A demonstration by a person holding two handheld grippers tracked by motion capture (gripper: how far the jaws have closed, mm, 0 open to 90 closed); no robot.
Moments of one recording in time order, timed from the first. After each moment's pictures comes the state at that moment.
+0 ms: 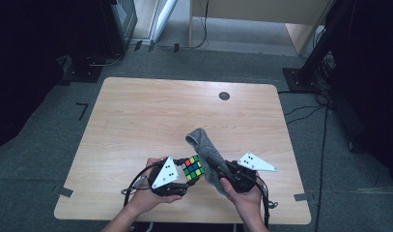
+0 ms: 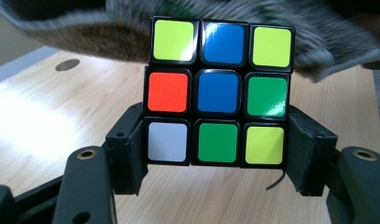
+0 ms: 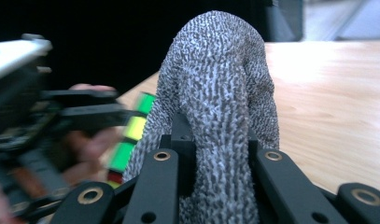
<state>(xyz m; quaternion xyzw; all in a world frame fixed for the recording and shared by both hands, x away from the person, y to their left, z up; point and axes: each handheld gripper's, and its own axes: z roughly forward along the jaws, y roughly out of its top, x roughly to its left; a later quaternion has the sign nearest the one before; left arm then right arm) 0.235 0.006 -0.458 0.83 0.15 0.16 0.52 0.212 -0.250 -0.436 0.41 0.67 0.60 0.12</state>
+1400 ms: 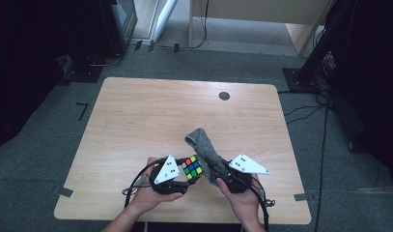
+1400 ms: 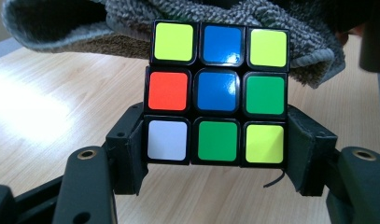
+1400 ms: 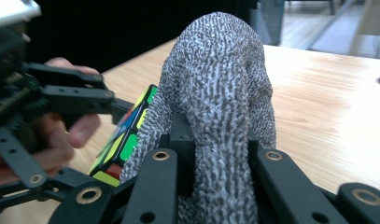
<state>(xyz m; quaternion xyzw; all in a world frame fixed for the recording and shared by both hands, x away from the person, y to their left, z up) 0.235 0.002 -0.457 0.84 0.17 0.14 0.50 0.210 -0.237 -0.439 0.41 0.71 0.54 0.20</state>
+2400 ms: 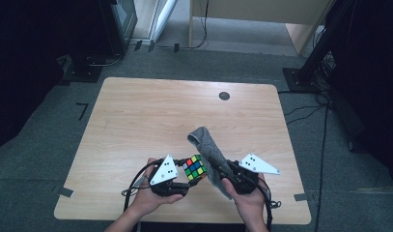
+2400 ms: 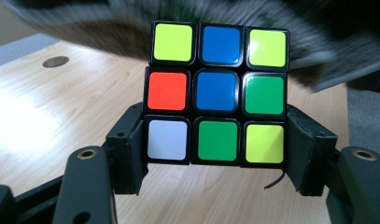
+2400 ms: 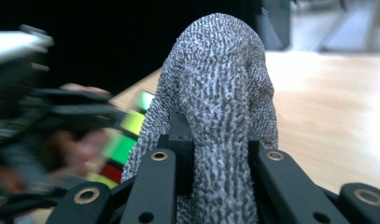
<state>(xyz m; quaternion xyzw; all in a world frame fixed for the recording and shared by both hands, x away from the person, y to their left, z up) 0.230 0.002 -0.446 0.82 0.17 0.12 0.53 0.202 -0.248 -0.423 0.41 0.67 0.60 0.15</state>
